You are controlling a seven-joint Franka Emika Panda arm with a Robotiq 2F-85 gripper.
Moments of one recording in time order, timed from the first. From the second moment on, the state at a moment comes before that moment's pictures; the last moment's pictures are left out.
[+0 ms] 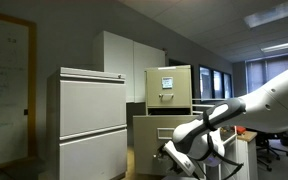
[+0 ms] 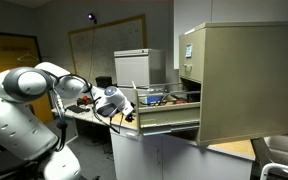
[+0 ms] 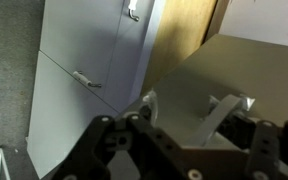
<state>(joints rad) -0.19 -0.41 0.36 -2.66 0.88 2.98 0.59</state>
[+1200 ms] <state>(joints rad) -0.36 -0.55 0.50 -2.72 0.08 2.86 1.42</state>
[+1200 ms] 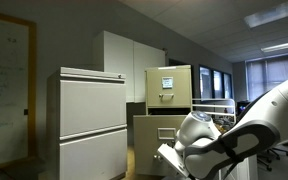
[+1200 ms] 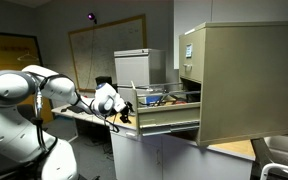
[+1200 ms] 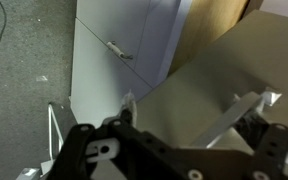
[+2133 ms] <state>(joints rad) -0.31 -1.01 0.50 -2.64 -0.17 2.42 1.59</state>
